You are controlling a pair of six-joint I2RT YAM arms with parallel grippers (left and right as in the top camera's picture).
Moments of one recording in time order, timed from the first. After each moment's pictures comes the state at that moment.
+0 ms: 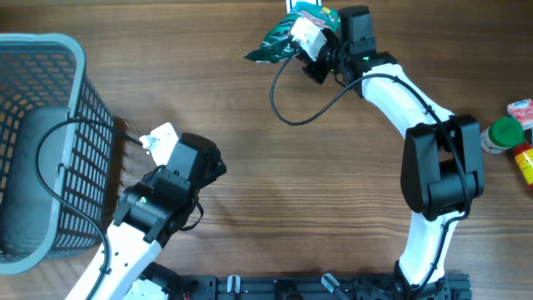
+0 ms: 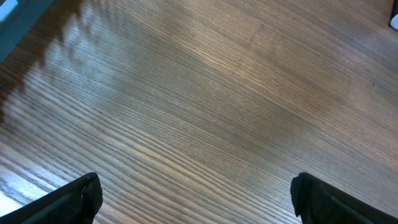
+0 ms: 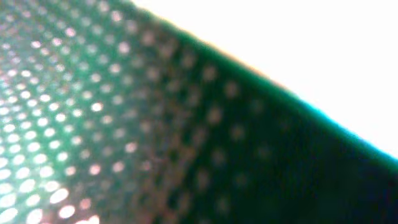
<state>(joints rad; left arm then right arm) -0.48 1.00 0.82 -0.85 -0.38 -0.89 0.25 2.10 1.54 -0.16 -0.49 -0.67</state>
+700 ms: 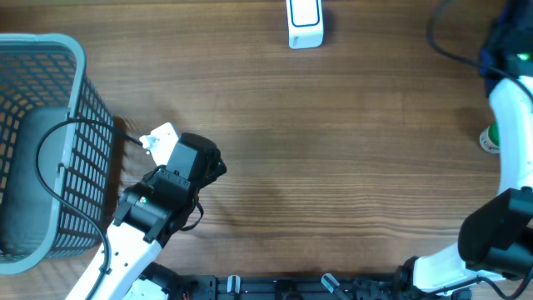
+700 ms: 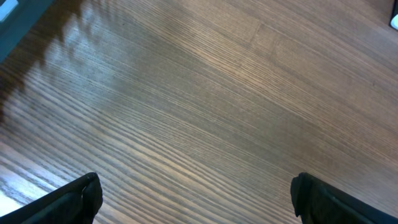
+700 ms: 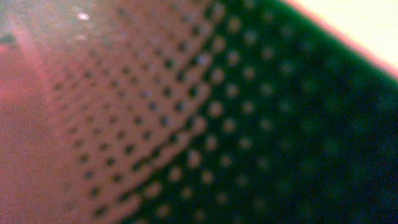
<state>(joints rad) -0.48 1.00 0.82 -0.85 -0.38 -0.89 -0.27 1.73 1.55 -0.42 0.68 -0.20</state>
